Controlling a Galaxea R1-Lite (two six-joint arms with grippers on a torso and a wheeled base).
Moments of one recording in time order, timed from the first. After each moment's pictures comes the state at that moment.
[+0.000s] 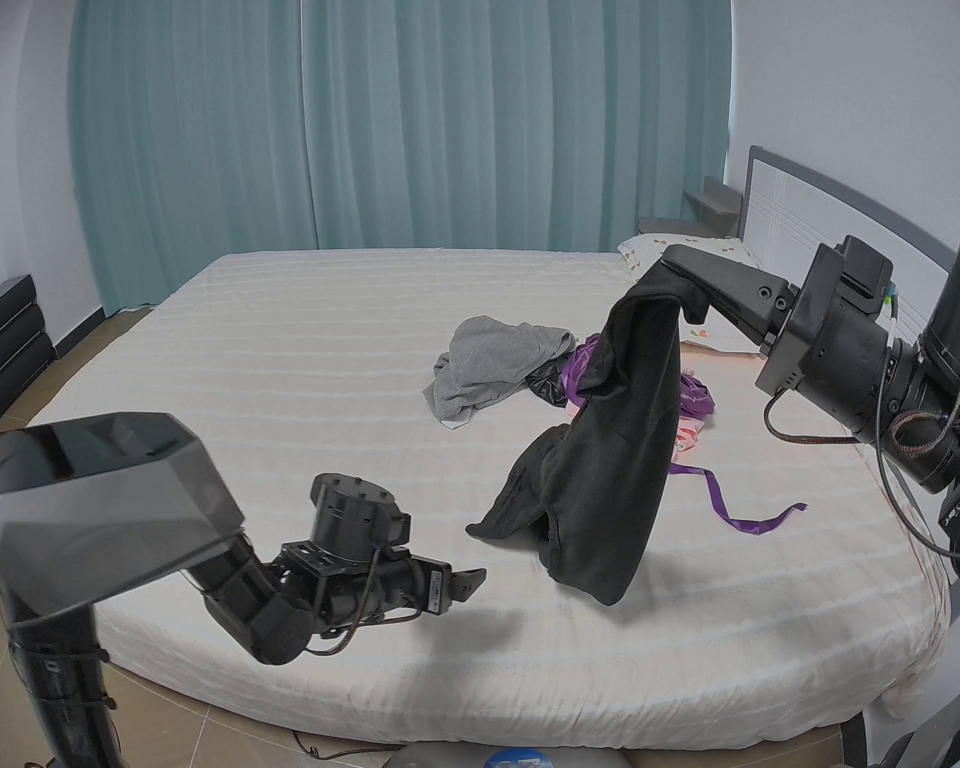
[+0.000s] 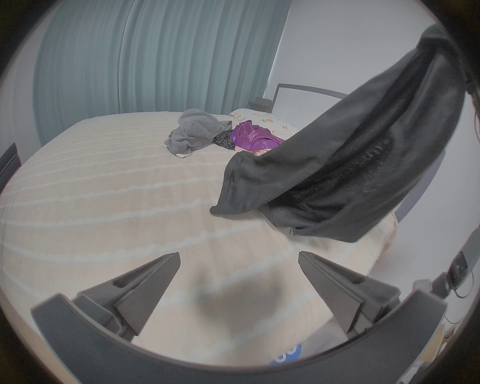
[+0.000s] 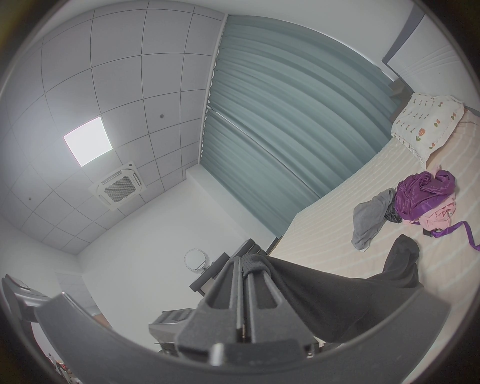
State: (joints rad) left arm -0.55 2.17 -0.73 -0.83 -0.02 -0.23; right arm 0.61 1.49 -0.75 -0.97 0.22 0.81
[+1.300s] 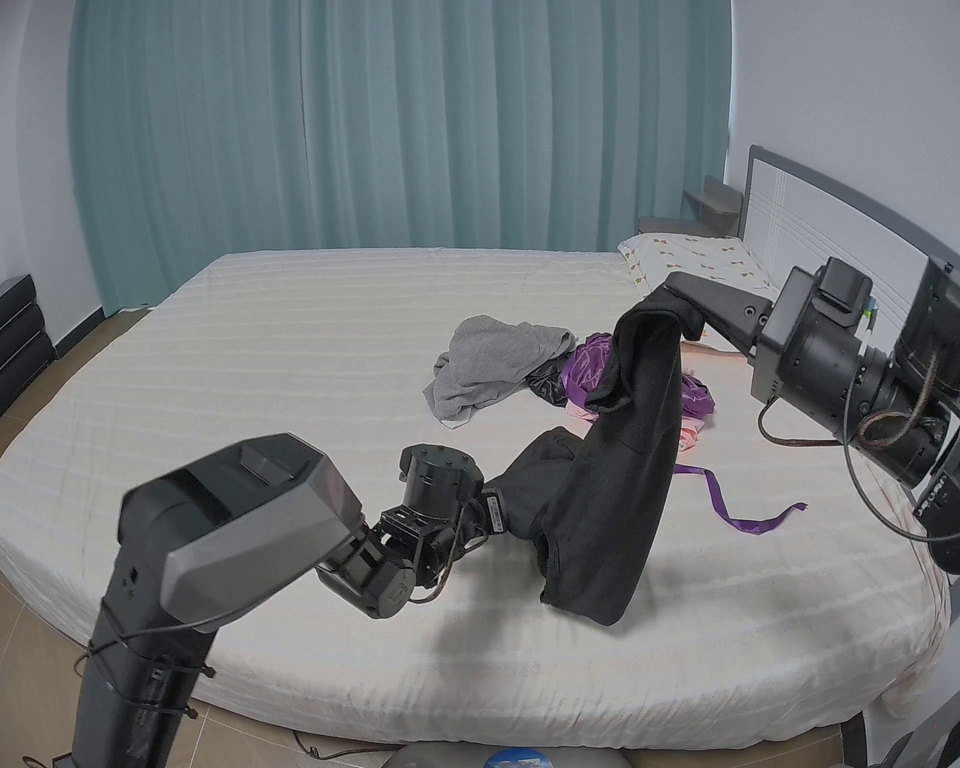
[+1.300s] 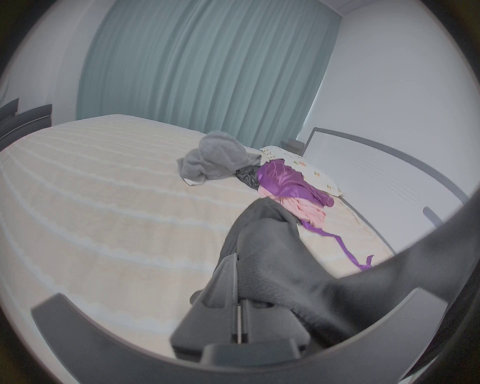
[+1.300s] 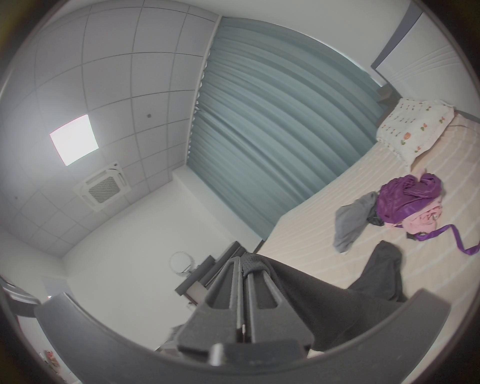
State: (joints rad) left arm -0.58 2.52 -1.28 -0.82 0.21 -0.47; right arm 0.53 1.55 -0.74 -0.98 0.22 0.80
